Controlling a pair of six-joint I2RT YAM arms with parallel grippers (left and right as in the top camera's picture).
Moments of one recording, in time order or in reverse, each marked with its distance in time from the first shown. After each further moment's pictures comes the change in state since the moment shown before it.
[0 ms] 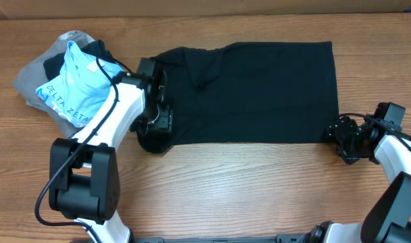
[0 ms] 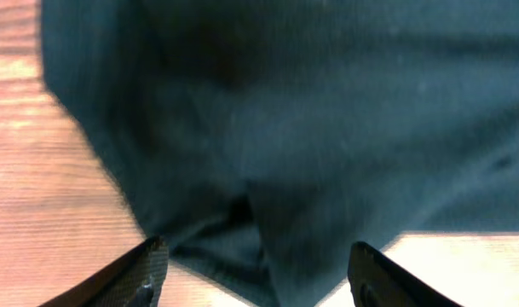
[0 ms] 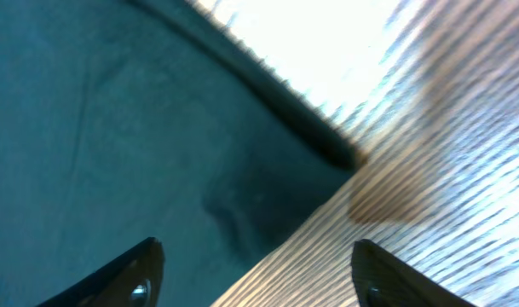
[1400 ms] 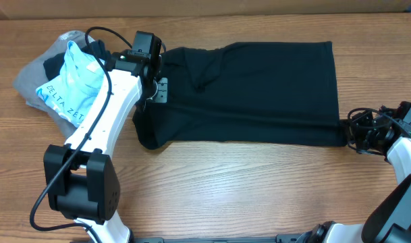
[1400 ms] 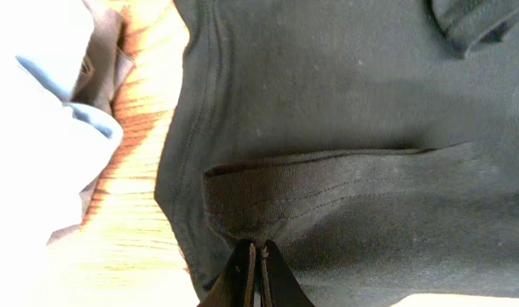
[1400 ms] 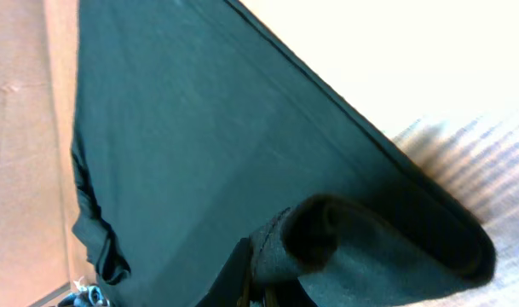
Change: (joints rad) left arm 0.000 -0.001 0.257 -0.061 -0.103 0.012; right arm -0.101 -0.013 0.042 0.097 -0.270 0.031
